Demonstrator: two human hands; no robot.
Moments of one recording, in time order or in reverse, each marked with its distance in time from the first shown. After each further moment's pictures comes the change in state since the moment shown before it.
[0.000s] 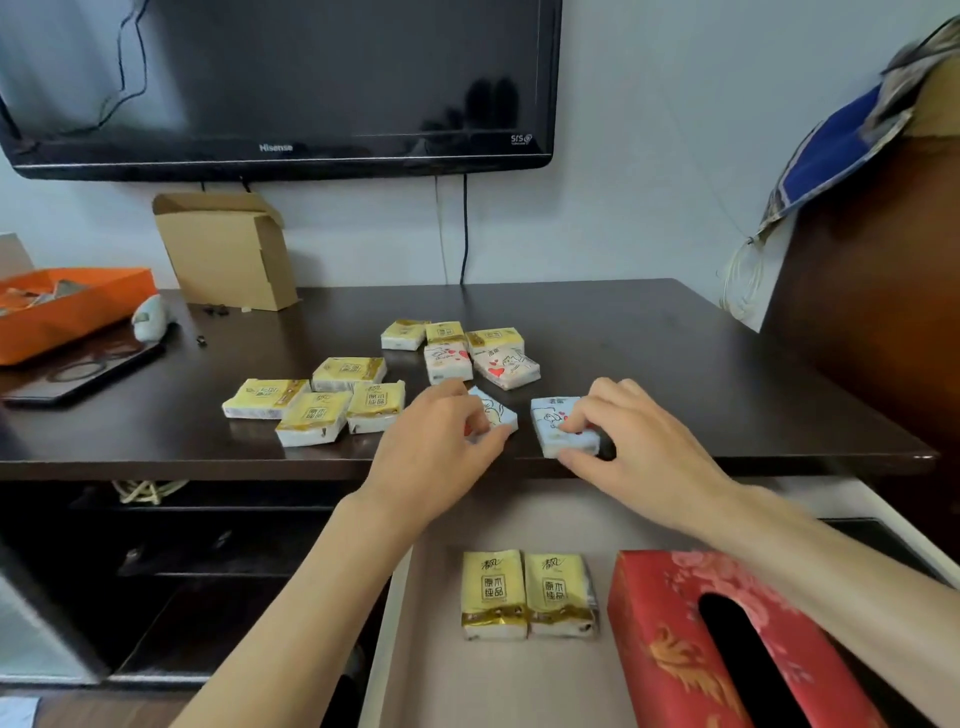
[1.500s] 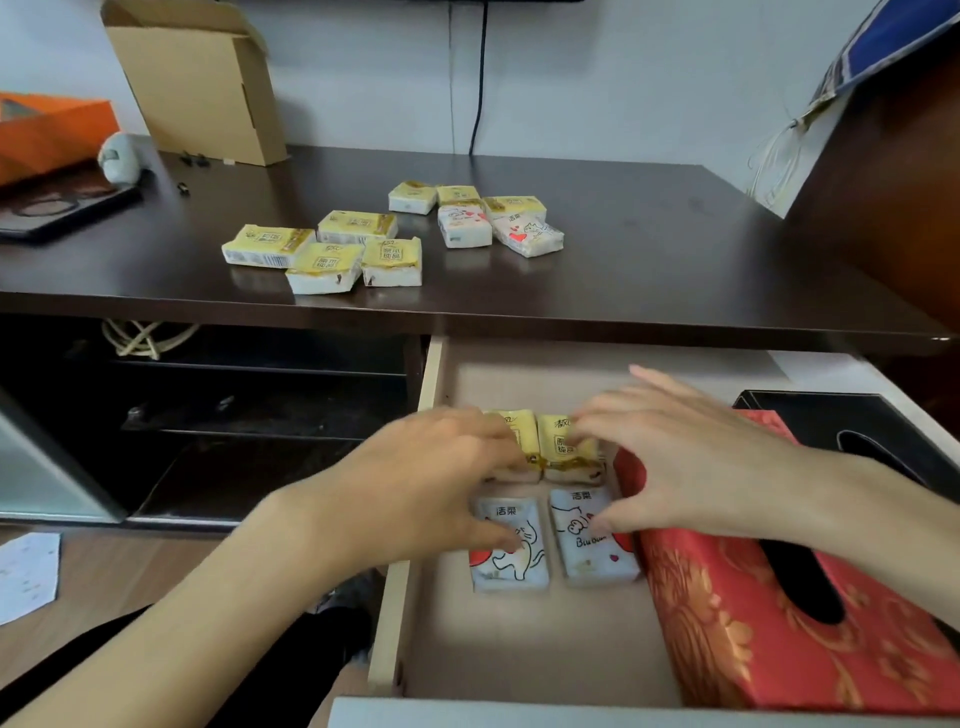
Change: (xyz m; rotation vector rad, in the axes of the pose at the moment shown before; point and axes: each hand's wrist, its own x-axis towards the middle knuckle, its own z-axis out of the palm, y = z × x) left_hand -0.126 0.002 -0.028 0.074 -0.521 0.394; right_hand -0.079 -0.062 -0.011 -0.219 -0.628 -0.139
